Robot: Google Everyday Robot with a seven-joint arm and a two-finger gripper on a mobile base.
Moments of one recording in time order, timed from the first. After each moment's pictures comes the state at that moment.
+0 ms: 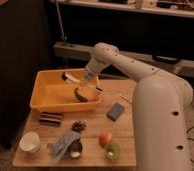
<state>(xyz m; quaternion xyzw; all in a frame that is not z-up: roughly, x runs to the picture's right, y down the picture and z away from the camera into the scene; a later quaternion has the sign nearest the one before) -0.083 -0.050 0.836 -0.34 -0.23 0.19 0.89</state>
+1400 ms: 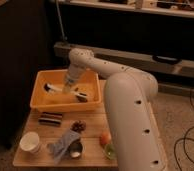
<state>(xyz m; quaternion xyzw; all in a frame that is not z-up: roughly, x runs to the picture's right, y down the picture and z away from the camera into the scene) -0.182 0.009 0.861 -0.40 -0.21 0.13 0.88</state>
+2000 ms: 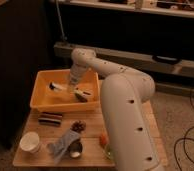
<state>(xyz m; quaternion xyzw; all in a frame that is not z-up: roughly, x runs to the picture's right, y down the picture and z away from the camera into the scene) -0.158 -0.005 0.898 -0.40 -0.17 0.15 0.89</state>
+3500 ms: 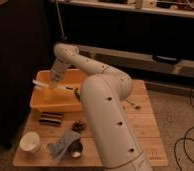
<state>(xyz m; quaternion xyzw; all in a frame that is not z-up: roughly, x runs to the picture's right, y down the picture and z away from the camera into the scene) -0.269 -0.016 0.869 -0.39 -0.25 0.07 0.88</state>
